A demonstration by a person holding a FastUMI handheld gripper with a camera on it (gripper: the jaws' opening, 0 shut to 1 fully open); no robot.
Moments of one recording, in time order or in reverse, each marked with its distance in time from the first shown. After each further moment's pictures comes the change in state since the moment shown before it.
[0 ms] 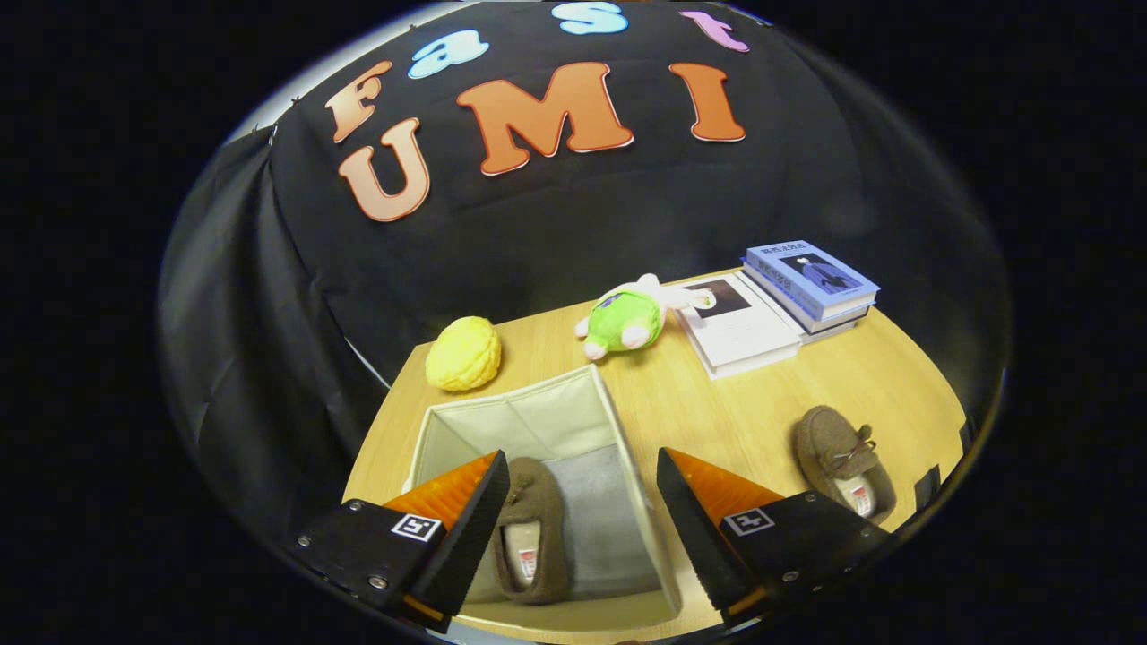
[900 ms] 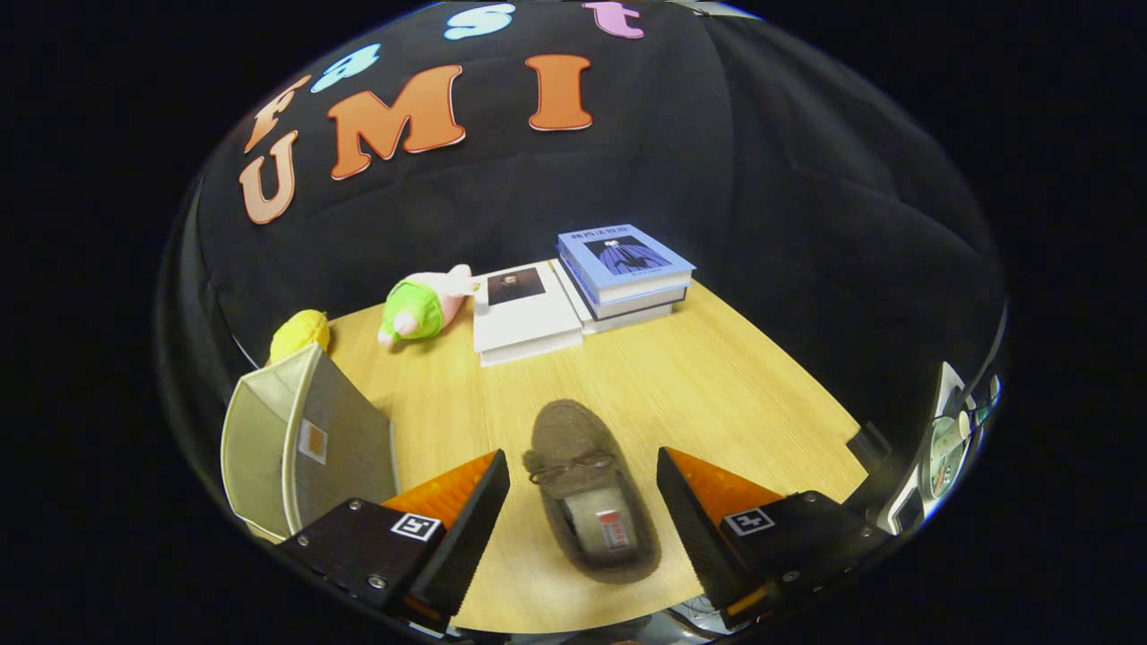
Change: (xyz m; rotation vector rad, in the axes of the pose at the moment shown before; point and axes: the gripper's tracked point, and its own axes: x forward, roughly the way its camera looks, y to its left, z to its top) arm -0.034 -0.257 -0.038 0.001 0.047 -0.326
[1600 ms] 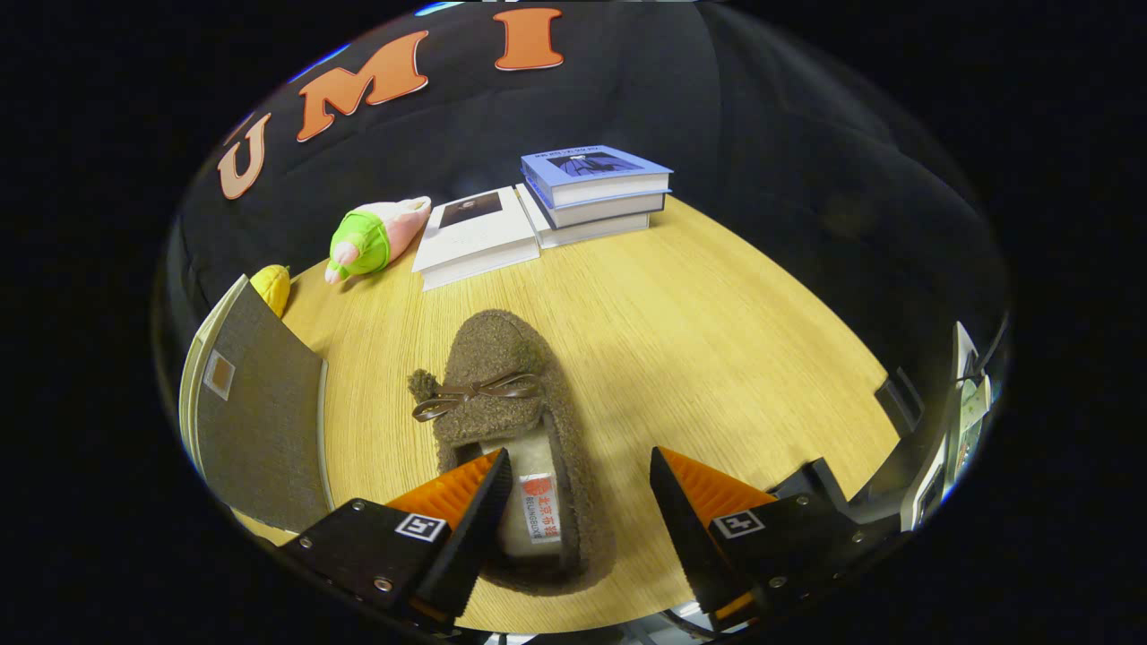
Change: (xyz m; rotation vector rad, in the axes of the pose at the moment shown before) arm 0.054 -0.031 -0.075 0.029 0.181 0.008
